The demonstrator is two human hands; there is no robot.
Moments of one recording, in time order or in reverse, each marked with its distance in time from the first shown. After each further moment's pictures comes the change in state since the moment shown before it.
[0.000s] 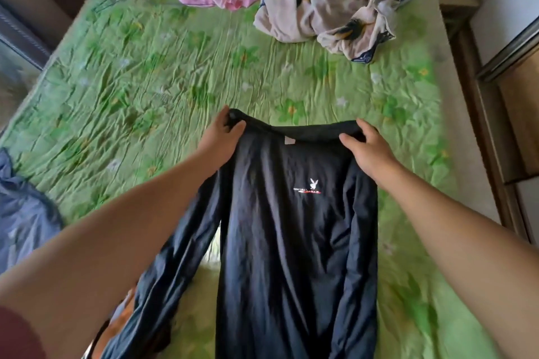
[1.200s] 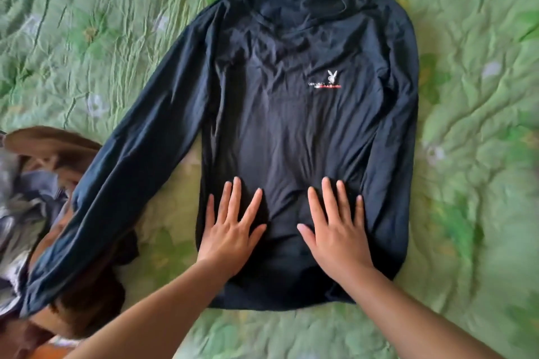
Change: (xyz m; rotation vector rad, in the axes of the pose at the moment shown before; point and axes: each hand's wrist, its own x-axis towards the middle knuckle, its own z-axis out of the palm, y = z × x) left_hand -0.277 -0.326 0.173 0.936 -0.282 0.195; right_hand -0.227 0.303 0.196 -1.040 -0.148 -0.439
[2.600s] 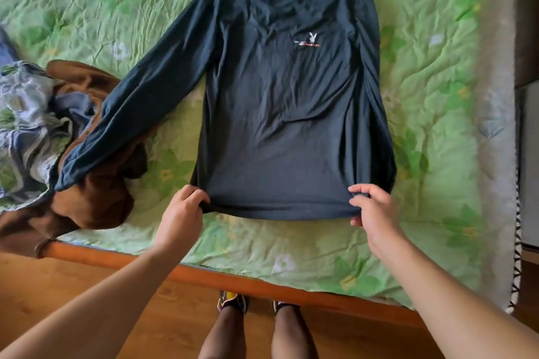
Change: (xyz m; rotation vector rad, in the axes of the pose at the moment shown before) left_hand -0.163 -0.013 -0.015 -0.438 0.272 -0.132; right_hand -0.139 0.050 -0.055 1.330 0.071 0.867
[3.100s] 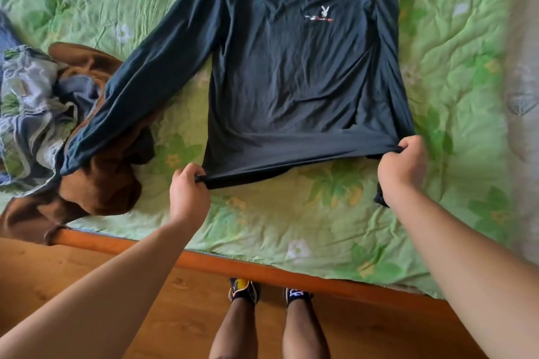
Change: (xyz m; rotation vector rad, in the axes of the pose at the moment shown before) left_hand 0.017 -0.002 0.012 -0.182 0.092 -0.479; right_hand 0.042 -0.021 0.018 -0.282 0.402 -0.202
